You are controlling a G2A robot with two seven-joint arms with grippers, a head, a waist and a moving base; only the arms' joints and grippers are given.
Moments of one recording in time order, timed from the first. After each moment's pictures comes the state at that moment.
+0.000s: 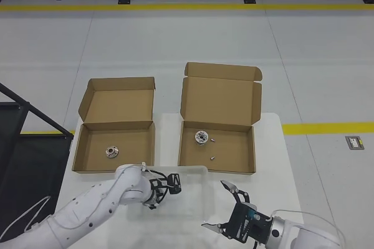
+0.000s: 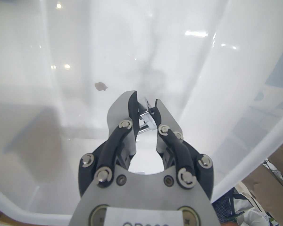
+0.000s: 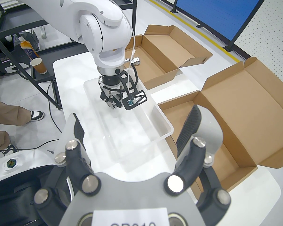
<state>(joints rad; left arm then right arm) 0.42 -0.93 -0.32 -1.42 0.83 -0.58 -0.99 -1.52 -1.37 1.47 -2.20 -1.41 -0.90 0.38</state>
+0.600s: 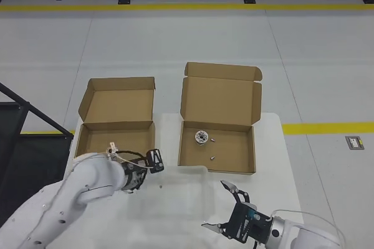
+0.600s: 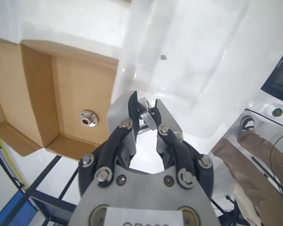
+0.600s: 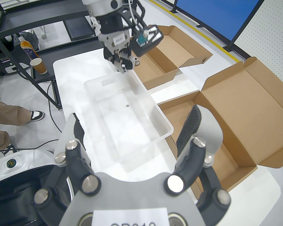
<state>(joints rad) 0.57 -0.70 -0.78 -1.80 0.84 -0.53 -1.13 -1.52 -1.37 1.47 -2.20 -1.41 -0.90 0.38</state>
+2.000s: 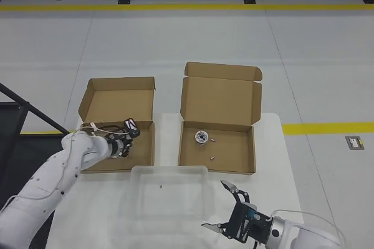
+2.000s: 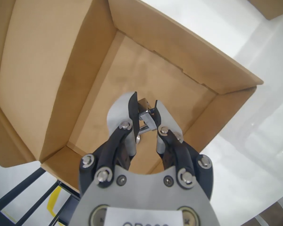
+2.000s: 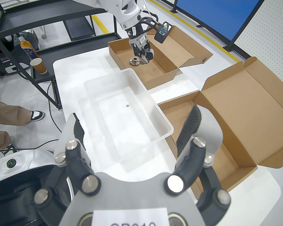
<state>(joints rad) 0.34 -0.93 -0.58 -1.00 1.07 -0.58 -0.50 -1.52 -1.37 1.47 -2.20 -1.41 -0.90 0.38</state>
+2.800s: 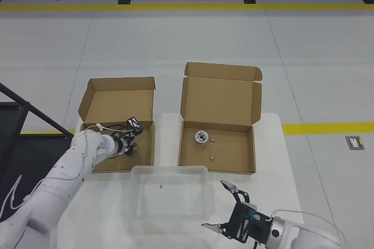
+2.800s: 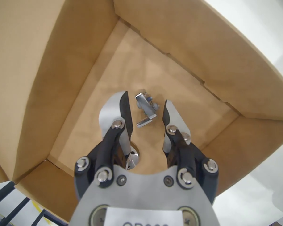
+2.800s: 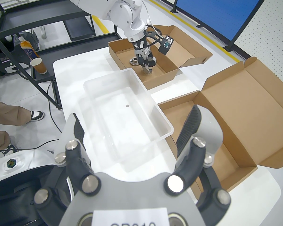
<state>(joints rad) 0.24 -1.11 -0.51 -0.61 1.11 -0.60 -0.35 -1.52 -1.37 1.47 -2.20 -1.41 -0.90 0.38</state>
